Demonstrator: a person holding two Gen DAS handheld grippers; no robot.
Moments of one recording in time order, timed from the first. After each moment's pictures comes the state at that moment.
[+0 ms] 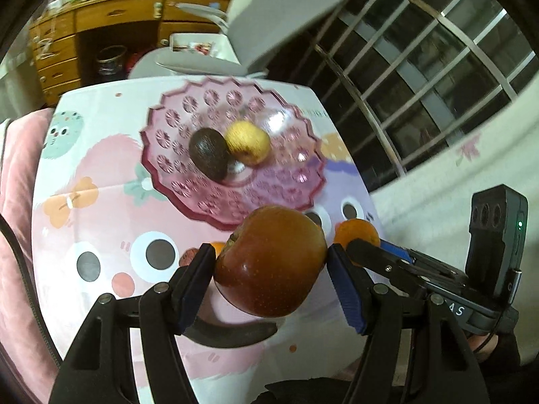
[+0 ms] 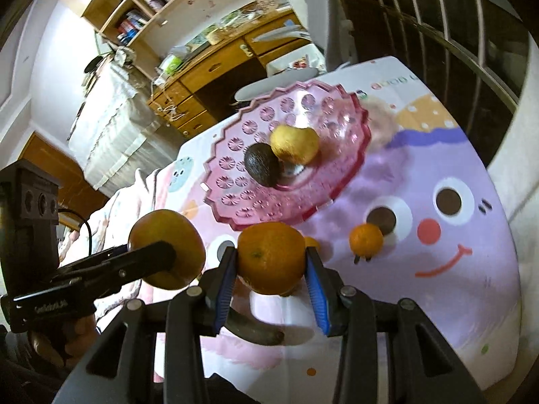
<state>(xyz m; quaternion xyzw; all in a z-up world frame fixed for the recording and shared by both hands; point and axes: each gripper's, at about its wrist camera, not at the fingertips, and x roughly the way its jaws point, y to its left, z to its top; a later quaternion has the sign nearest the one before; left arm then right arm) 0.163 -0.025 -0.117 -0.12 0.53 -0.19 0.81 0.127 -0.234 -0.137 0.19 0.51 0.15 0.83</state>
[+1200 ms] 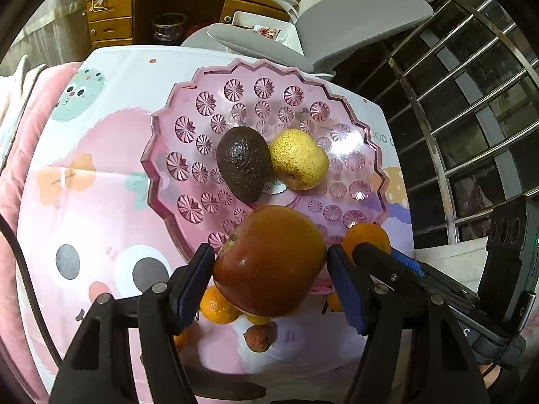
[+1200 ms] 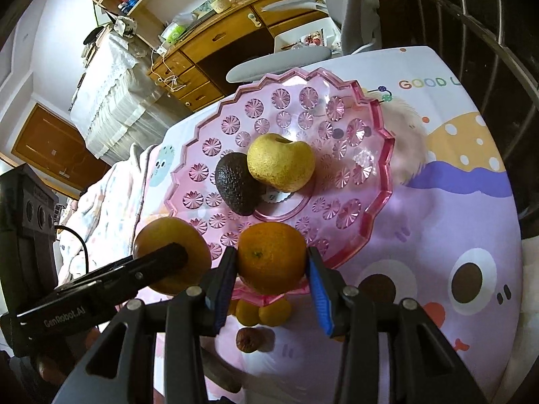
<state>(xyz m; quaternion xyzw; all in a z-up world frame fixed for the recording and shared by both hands) 0.233 -0.046 -0.180 -0.18 0.57 -0.07 0.80 0.230 -0.243 -0.191 0.15 0.56 0.18 0.79</state>
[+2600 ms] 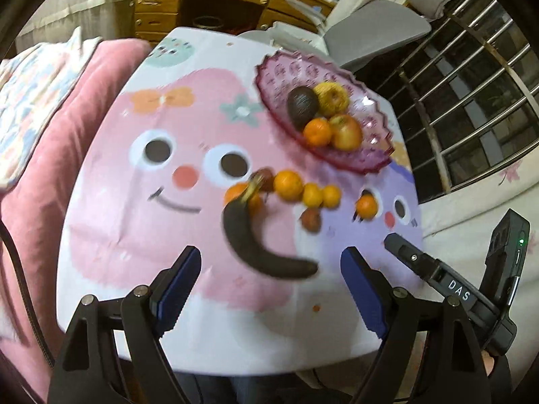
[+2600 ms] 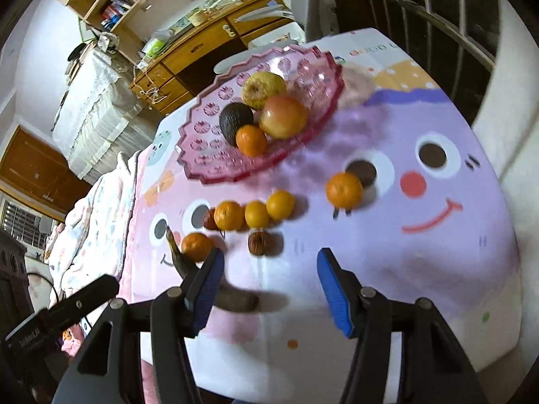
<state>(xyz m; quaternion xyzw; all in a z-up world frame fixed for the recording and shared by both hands) 0.047 0.018 -0.149 -0.20 0.55 -0.02 0.81 0.078 -0.234 -0.176 0.18 0.55 0.10 0.81</state>
